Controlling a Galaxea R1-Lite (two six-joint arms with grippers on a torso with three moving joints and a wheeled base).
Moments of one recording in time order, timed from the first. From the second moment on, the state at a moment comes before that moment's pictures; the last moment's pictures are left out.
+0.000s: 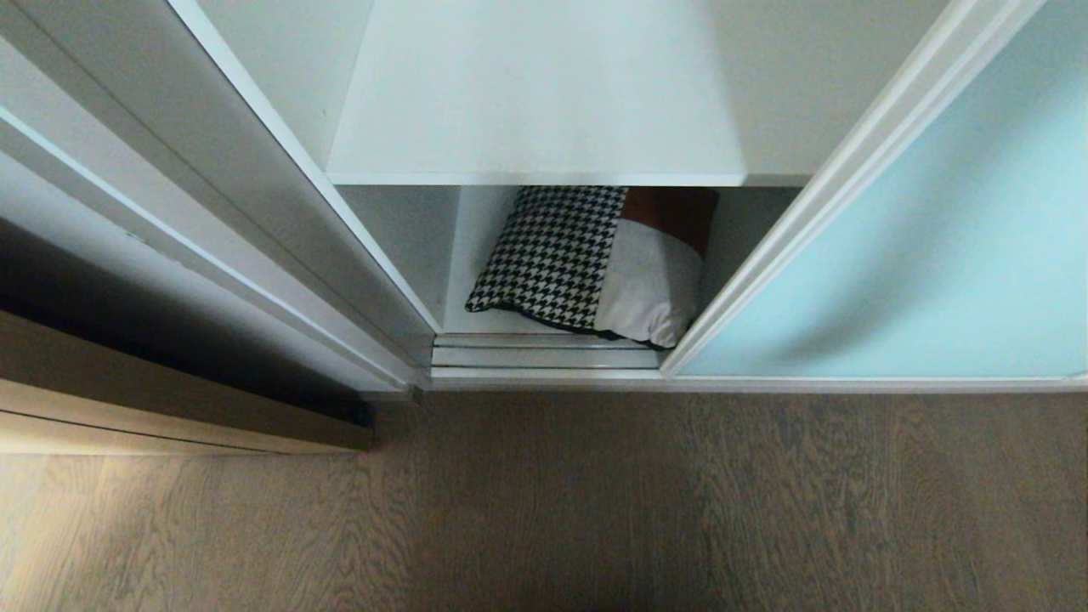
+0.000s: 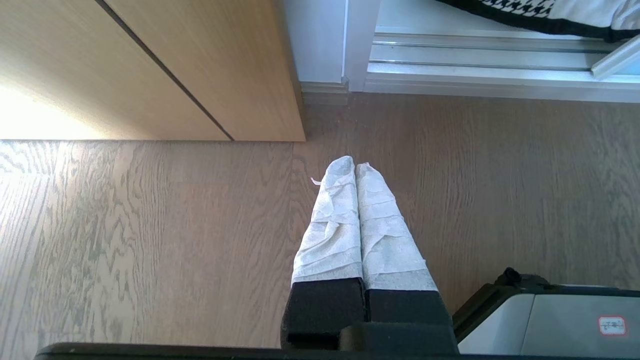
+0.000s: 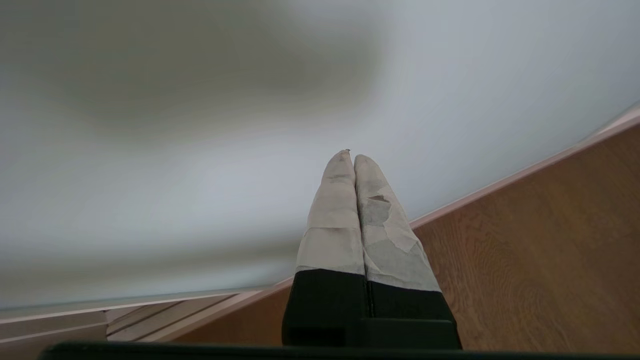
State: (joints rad) left arm 0.00 0.00 0.00 0.00 0.00 0.00; right arm -0.92 0.97 -1.23 0.11 0.64 0.51
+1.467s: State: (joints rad) left arm 0.00 0.00 0.00 0.00 0.00 0.00; right arm -0.70 1.18 -1.22 -0.04 0.64 0.51
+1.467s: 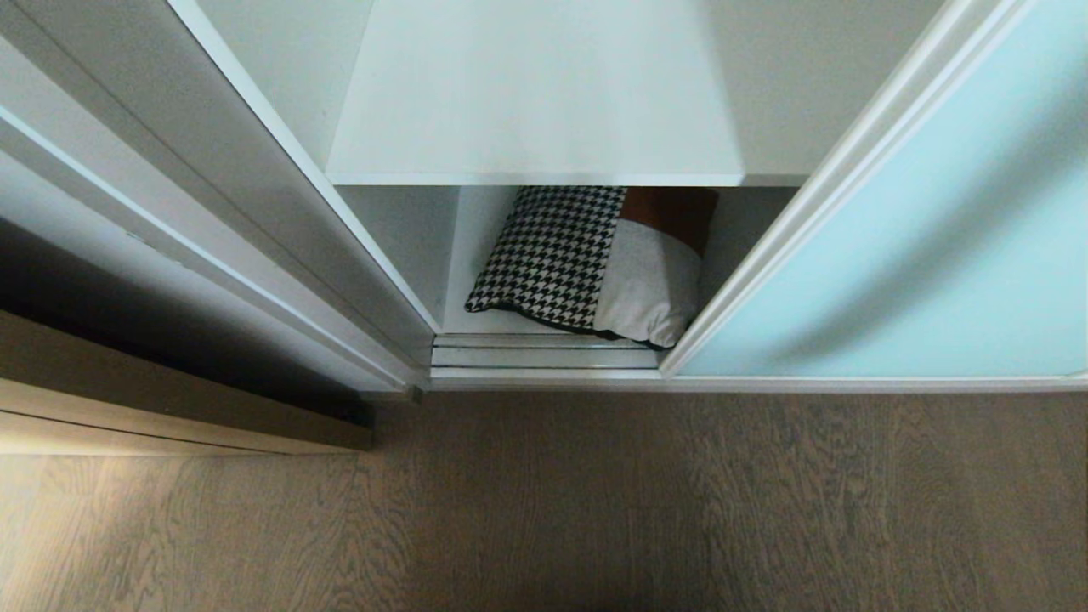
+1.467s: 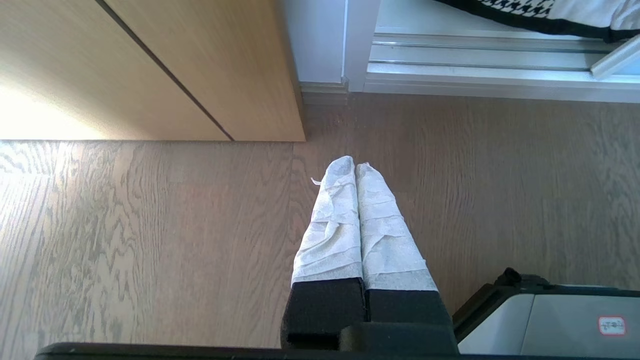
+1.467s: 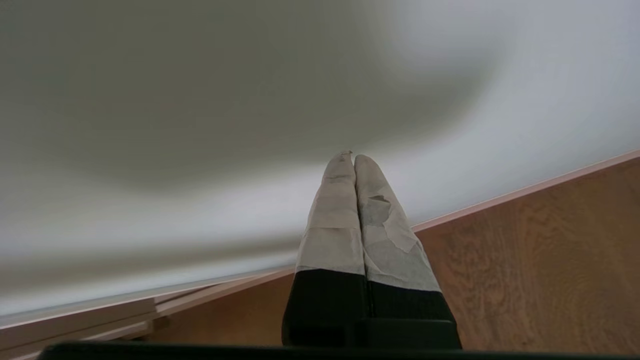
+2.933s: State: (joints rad) left arm 0.00 0.00 0.00 0.00 0.00 0.00; right arm -0.39 0.85 -1.07 -0.09 0.55 0.49
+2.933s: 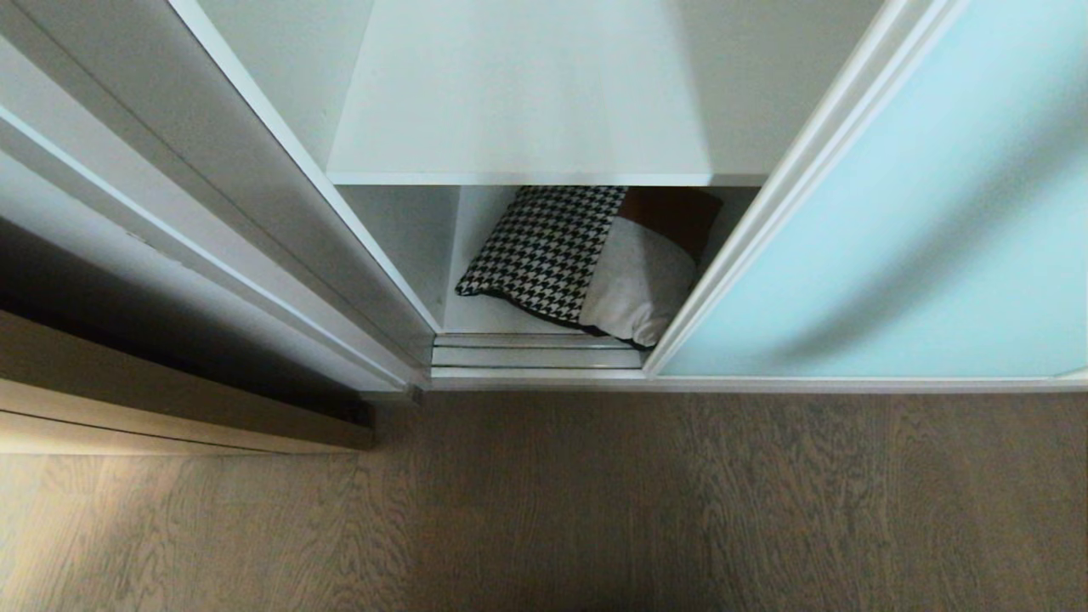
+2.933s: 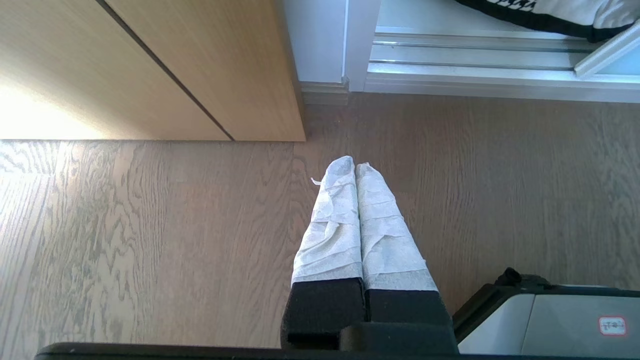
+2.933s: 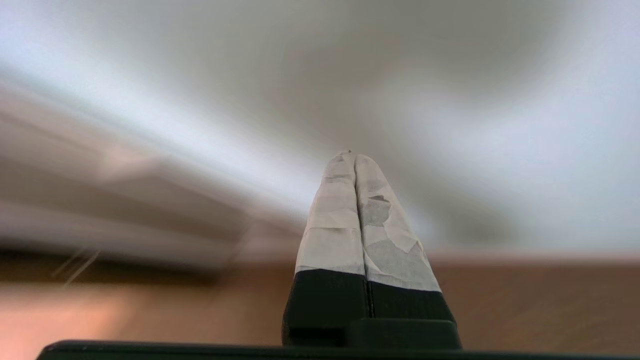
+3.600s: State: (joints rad) left arm 0.00 0.00 0.00 0.00 0.00 0.00; right arm -0.43 0.89 -1.09 -0.31 0.05 0.35
